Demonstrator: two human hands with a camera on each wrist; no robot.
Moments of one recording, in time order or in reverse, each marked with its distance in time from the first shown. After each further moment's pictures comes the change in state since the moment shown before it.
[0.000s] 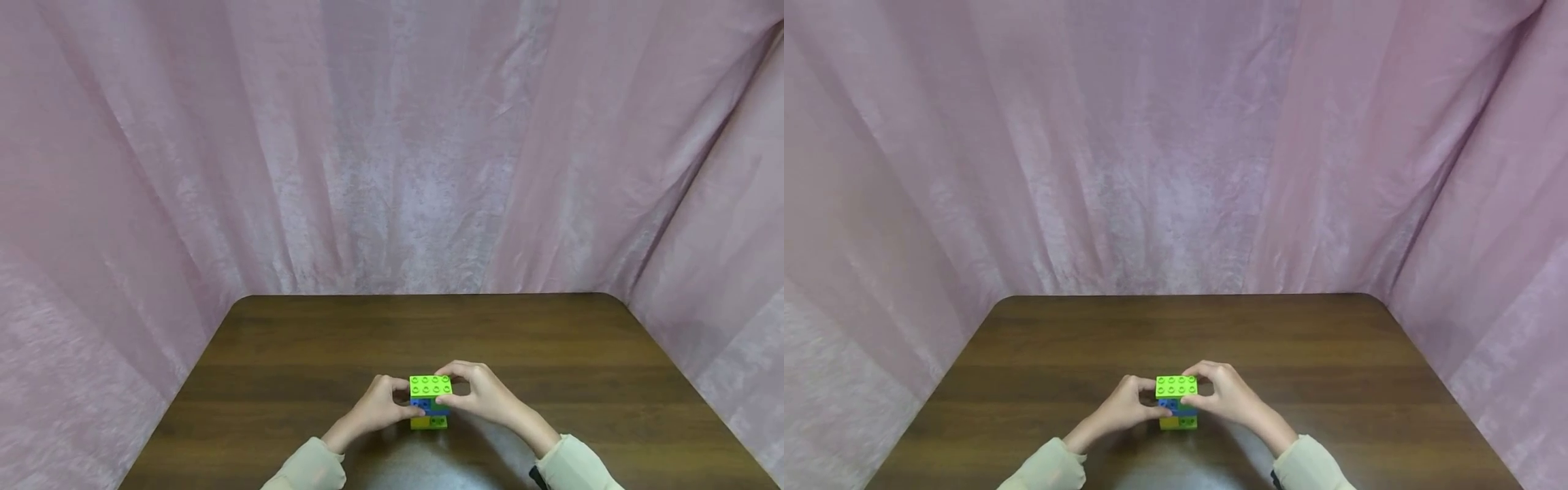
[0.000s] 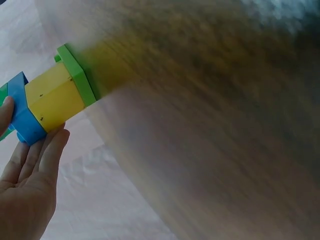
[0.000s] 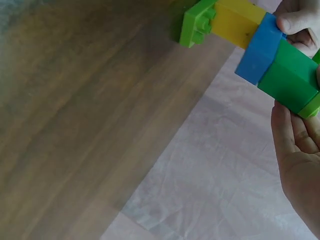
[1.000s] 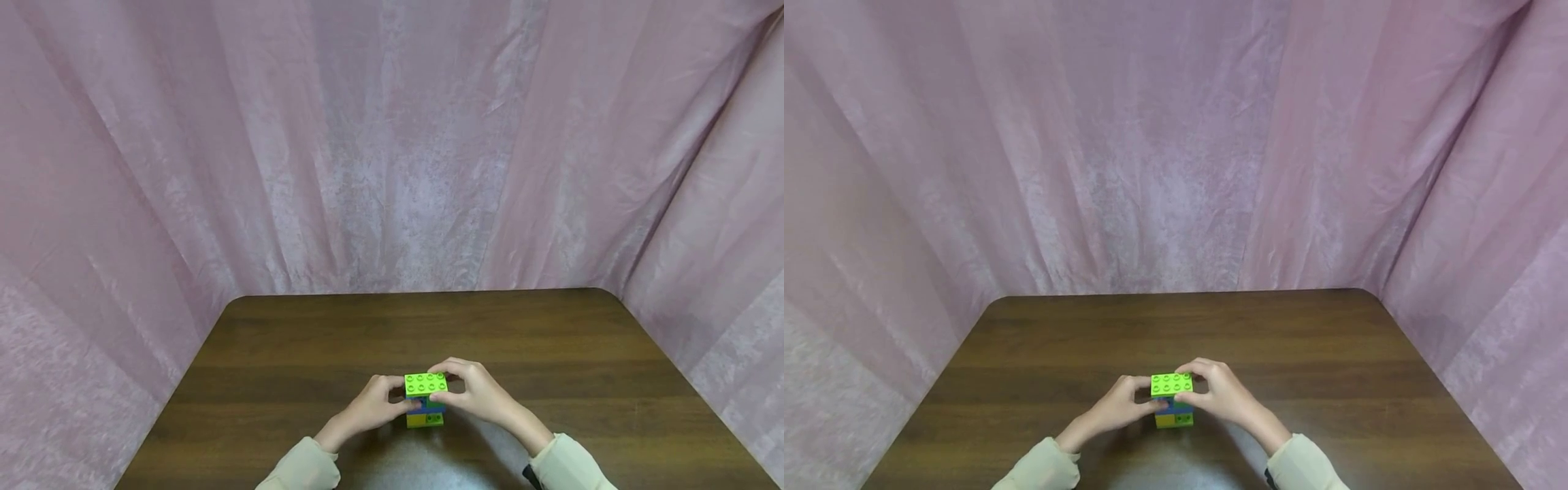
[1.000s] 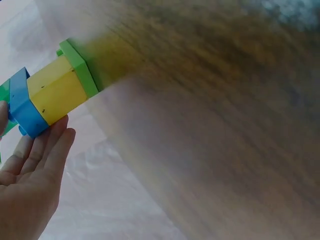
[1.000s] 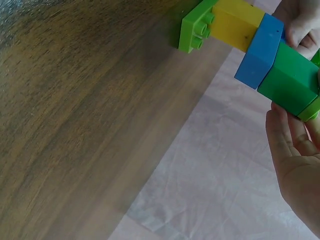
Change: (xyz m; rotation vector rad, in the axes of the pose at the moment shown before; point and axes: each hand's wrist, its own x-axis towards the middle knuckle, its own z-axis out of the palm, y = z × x) left_hand 0.002 -0.001 -0.005 0.012 -0.081 0.062; right_hand 0.002 0.002 0.005 0.009 0.042 -0.023
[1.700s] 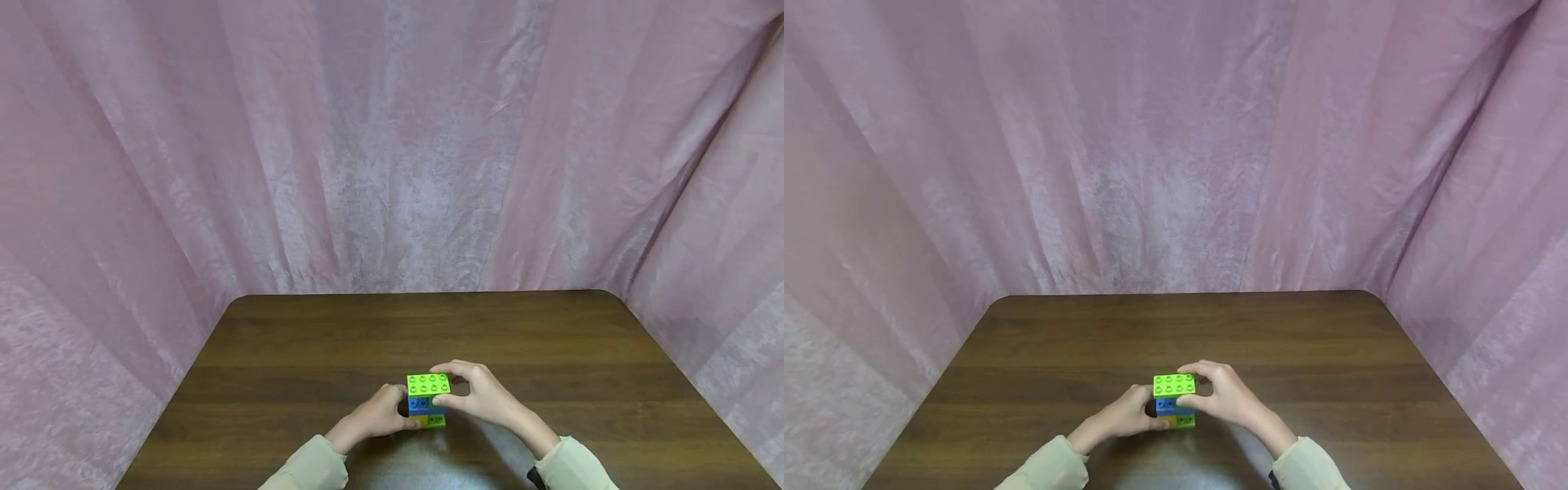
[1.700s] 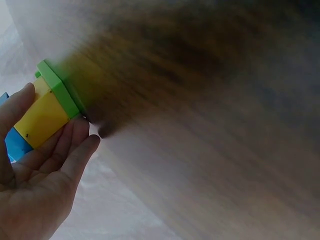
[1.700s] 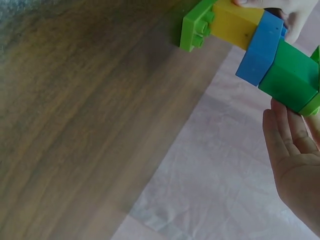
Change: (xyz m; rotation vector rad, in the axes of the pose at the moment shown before) left_hand 0.001 -0.007 0.011 0.172 -0.078 -0.168; right_hand -0.002 -0.002 -0.003 0.040 -0.042 0.094
